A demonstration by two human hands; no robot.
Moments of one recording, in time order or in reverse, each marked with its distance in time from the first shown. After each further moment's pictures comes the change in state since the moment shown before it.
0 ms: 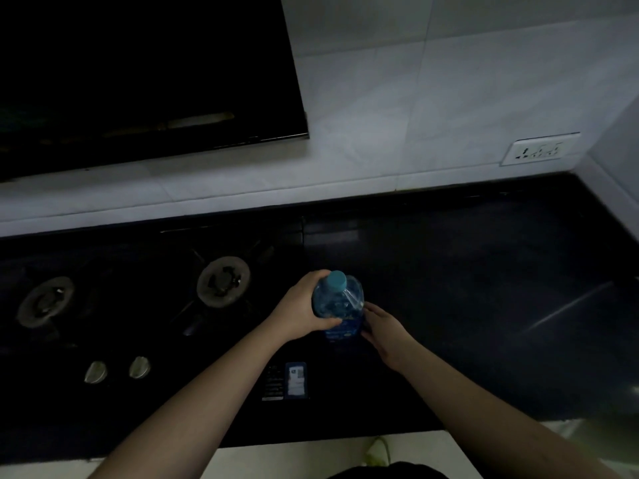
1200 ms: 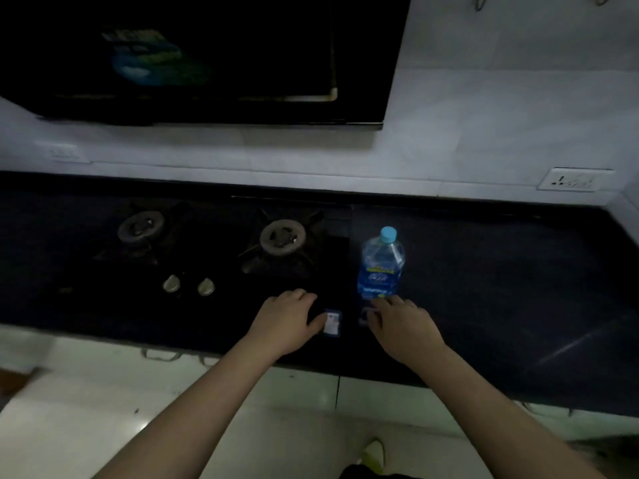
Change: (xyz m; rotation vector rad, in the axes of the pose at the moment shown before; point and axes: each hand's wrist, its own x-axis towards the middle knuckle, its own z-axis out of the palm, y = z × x) left_hand -0.200 -0.005 -0.007 0.623 0.100 -0.182; right_hand -0.168 0.018 0.049 -1.622 0.131 -0.623
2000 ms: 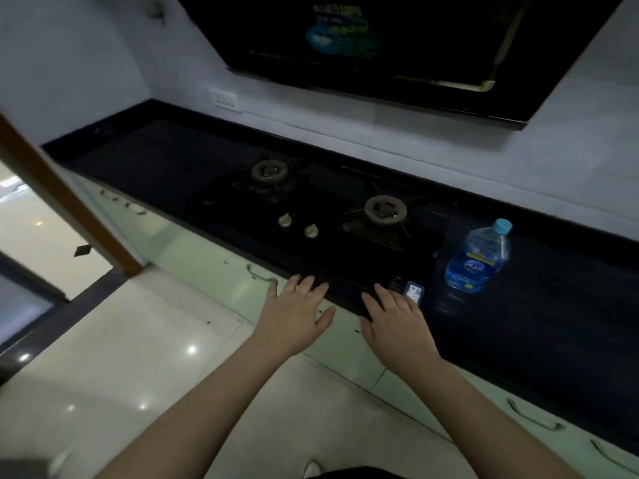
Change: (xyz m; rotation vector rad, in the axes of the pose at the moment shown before) left_hand -0.205 -0.040 0.008 0.090 0.126 -0.391; right_hand -0.087 -0.146 0.047 -0.248 0.138 -0.423
